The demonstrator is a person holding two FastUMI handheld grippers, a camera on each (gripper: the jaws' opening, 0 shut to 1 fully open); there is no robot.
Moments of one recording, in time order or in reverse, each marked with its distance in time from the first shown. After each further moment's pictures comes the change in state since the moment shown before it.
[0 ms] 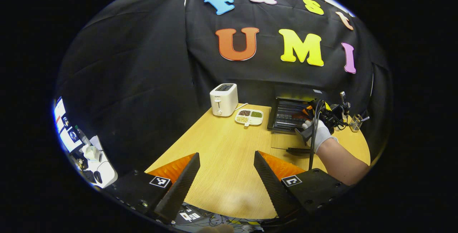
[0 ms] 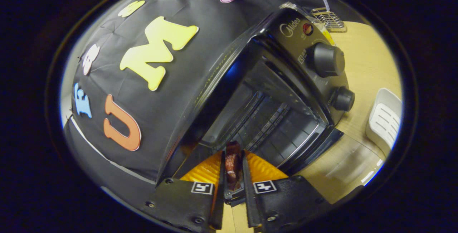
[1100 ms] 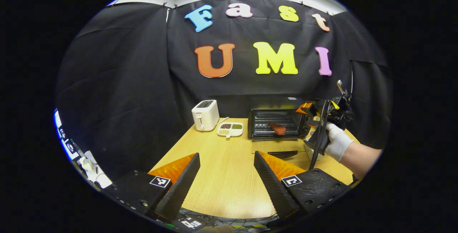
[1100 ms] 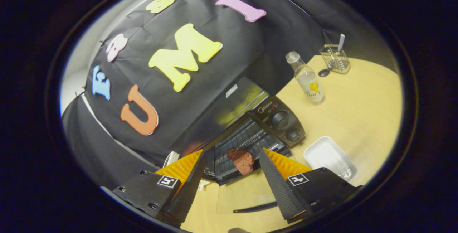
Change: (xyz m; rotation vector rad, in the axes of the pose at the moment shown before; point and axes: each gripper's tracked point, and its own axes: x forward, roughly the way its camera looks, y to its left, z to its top) left arm -0.054 -0.041 0.018 0.084 -0.183 -0.147; right arm -0.183 0.003 0.062 -0.269 0.004 0.049
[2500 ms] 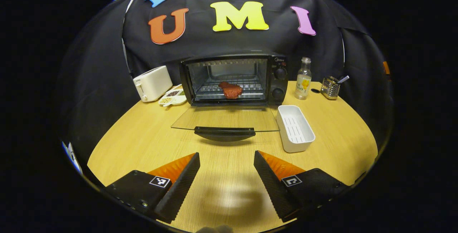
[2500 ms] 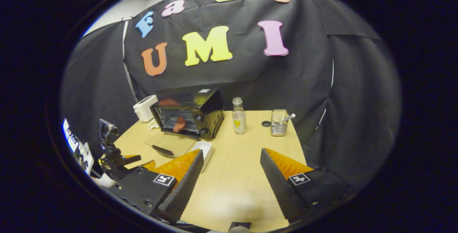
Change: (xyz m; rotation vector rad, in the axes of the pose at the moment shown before) left arm 0.164 -0.216 -0.147 0.060 0.260 -0.107; right arm -0.236 -0.185 0.153 -0.653 0.134 -0.102
